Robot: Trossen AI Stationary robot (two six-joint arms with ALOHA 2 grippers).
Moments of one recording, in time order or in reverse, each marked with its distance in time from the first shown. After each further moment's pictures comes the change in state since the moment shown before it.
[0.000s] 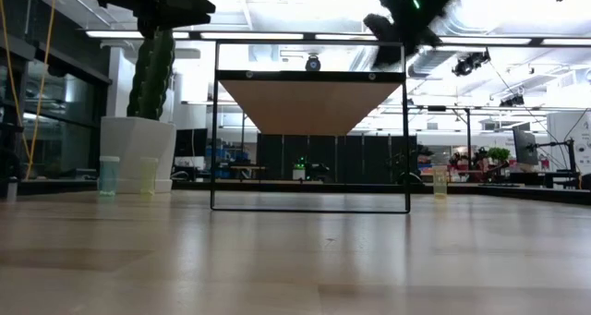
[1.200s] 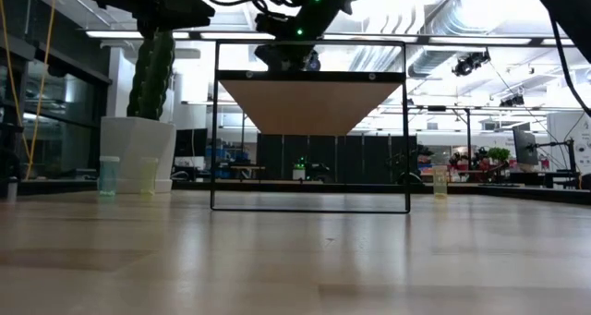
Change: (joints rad) left arm -0.002 0.000 0.000 -0.024 0.000 0.027; right arm 0.028 0.759 0.757 -0.015 -0.177 -0.475
